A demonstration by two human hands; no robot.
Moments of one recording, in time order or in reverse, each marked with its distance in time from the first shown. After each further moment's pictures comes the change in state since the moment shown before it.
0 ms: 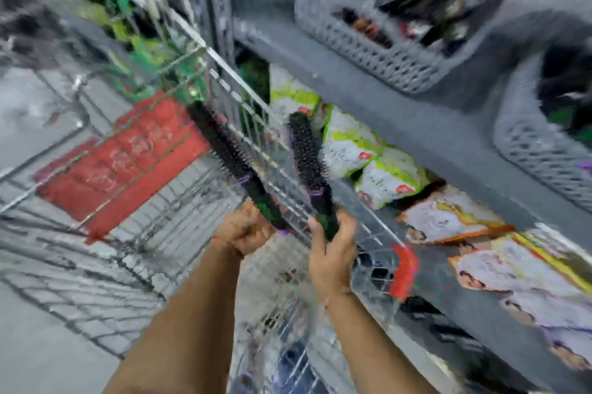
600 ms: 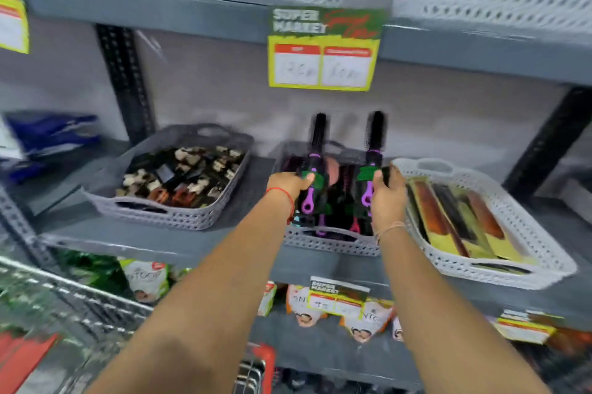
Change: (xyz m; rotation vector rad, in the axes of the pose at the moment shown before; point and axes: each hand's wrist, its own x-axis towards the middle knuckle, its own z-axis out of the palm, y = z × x) left_hand 0.029 -0.116 0.409 1.320 -0.243 0.181; right_hand 0.204 -0.041 -0.347 0.288 0.755 0.063
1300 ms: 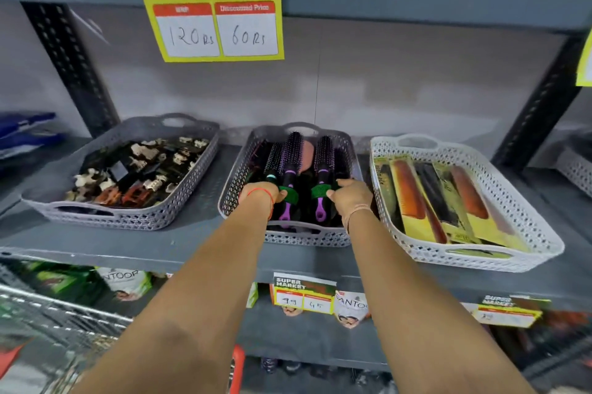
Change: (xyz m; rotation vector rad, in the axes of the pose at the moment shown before) left_hand 0.034 -0.016 0.045 0.981 0.010 -0.255; right_hand 0.029 0.044 -0.011 -0.553 -0.423 0.237
